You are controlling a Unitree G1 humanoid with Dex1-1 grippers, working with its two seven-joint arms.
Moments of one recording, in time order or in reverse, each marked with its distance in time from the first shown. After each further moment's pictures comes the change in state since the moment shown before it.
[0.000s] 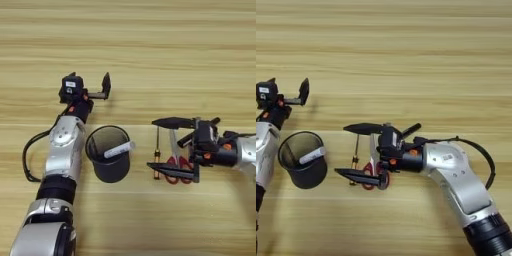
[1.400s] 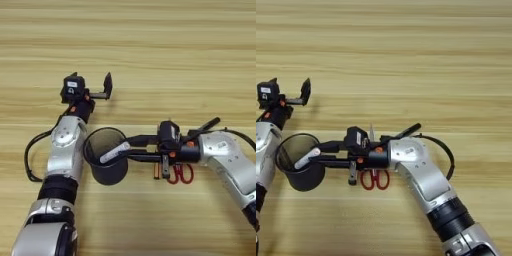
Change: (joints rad) left arm 0.000 -0.008 -0.007 -0.001 0.000 -0.003 0.003; right arm -0.122 0.188 0.115 0.198 -0.091 -0.007 0.014
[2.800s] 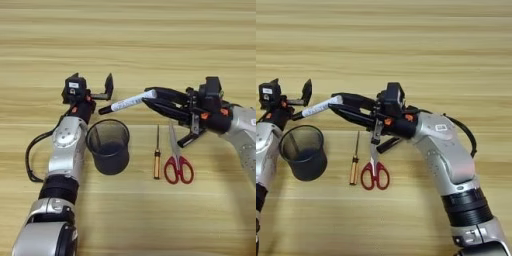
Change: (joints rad) left arm -0.004 0.000 -0.005 0.027 0.005 -0.020 -0.002; right arm -0.041 -0.022 -0.276 -0.192 0.258 0.157 -0.040
